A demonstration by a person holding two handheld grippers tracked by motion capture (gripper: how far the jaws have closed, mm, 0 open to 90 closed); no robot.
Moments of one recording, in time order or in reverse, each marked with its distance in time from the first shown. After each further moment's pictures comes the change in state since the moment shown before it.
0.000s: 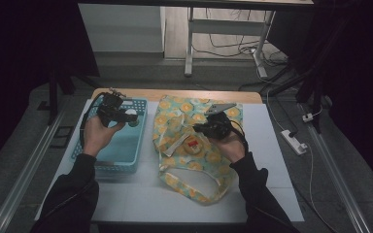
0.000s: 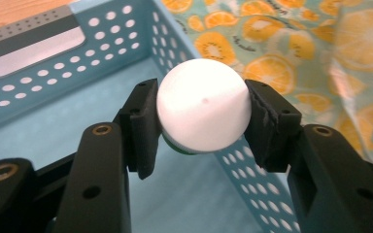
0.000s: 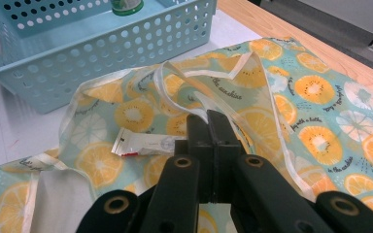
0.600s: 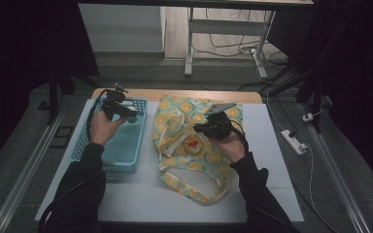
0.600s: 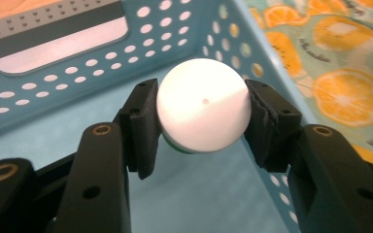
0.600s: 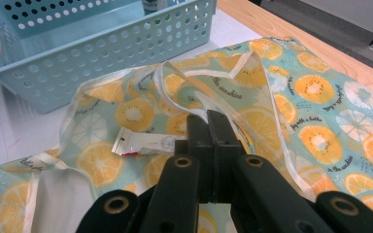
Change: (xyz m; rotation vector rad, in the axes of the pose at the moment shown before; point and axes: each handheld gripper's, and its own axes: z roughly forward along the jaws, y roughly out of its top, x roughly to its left) left arm 0.034 0.015 0.038 0.073 0.071 -0.086; right arm -0.001 0.000 0.000 0.001 0.003 0.004
